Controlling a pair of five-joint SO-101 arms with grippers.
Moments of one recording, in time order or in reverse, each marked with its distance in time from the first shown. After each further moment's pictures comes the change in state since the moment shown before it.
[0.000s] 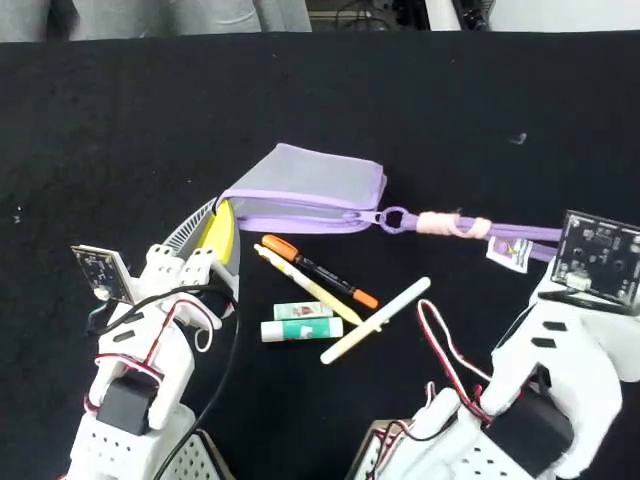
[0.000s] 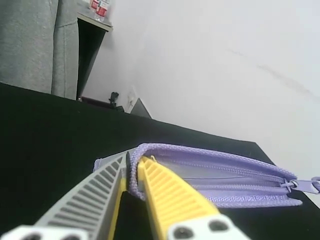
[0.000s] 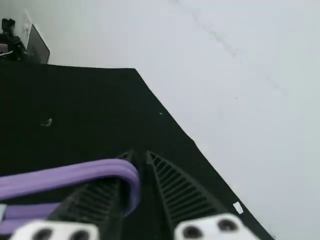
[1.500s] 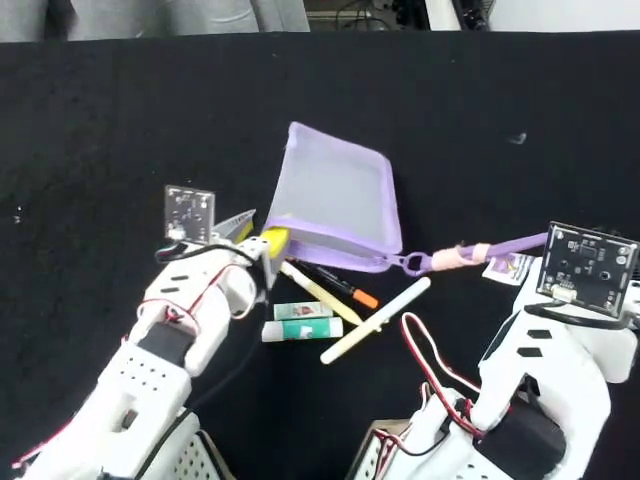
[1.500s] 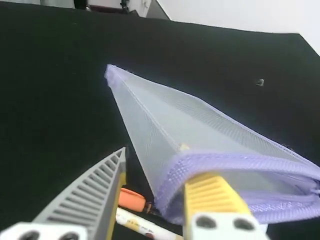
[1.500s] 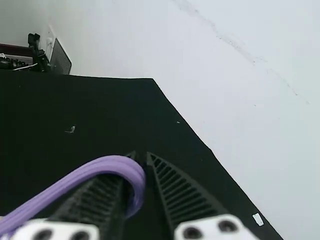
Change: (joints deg) left arm 6.7 45.7 -8.5 -16.5 -8.9; right arm -5.1 -2.8 -0.4 3.3 -1.8
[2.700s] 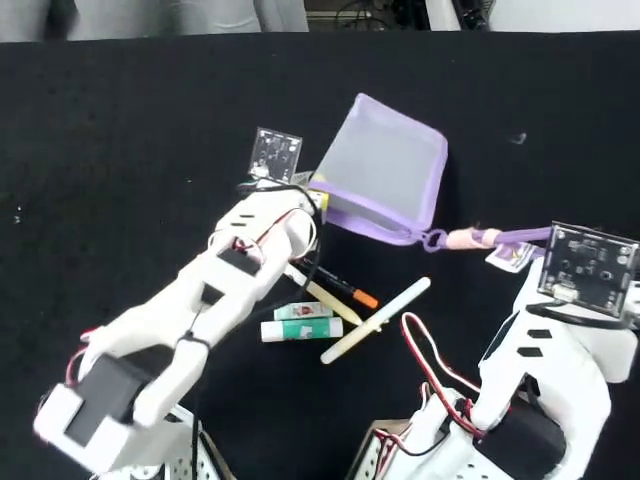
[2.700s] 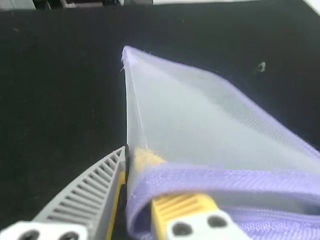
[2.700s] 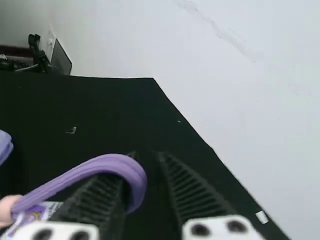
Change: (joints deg) left arm 4.0 47.1 -27.3 -19.1 -5.5; right arm 0.0 0.1 0.0 0.1 -0.9
